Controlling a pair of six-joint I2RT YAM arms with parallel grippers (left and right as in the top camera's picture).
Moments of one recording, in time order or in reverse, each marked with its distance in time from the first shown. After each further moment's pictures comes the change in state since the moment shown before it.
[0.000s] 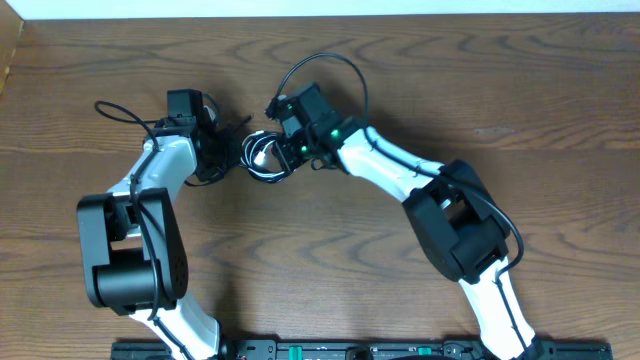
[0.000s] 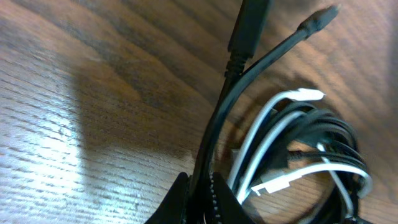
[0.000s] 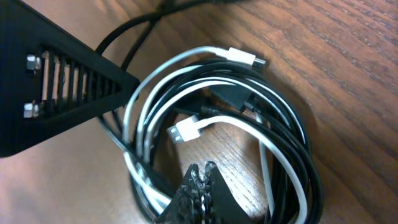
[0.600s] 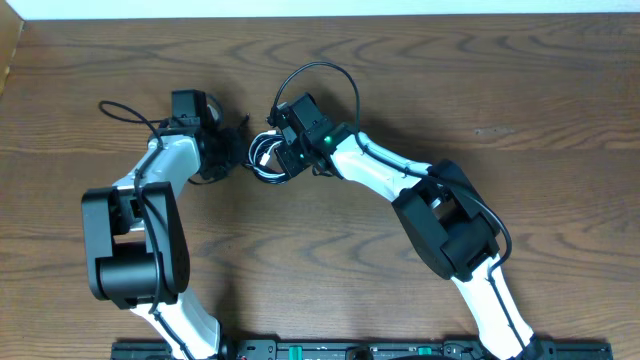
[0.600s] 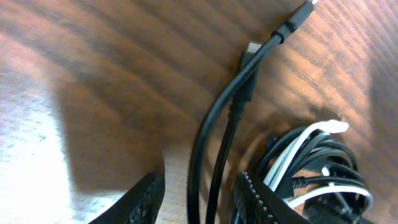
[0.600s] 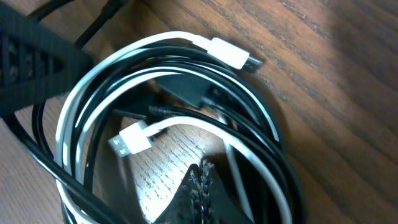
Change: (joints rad) left arm -0.019 0.032 0.000 0.061 0.000 -0.014; right arm 0.018 0.048 0.009 -0.040 0.154 -0.023
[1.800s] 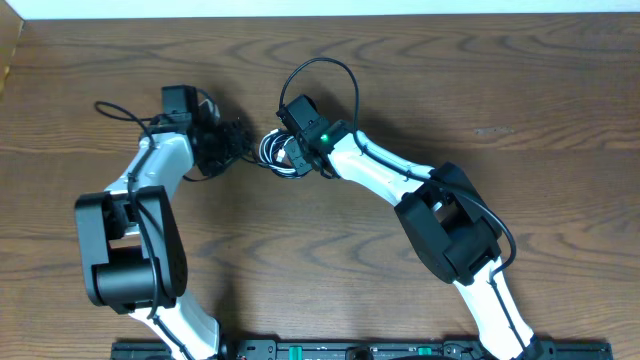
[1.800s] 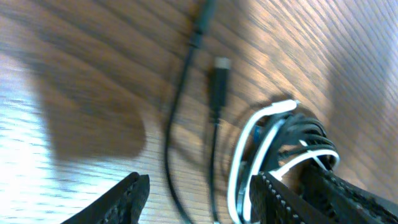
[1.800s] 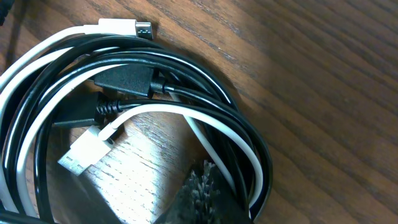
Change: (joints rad) left arm 0.016 -0.024 0.026 -0.040 0.134 0.011; right arm 0.014 -0.020 0.027 -0.150 0.293 0.027
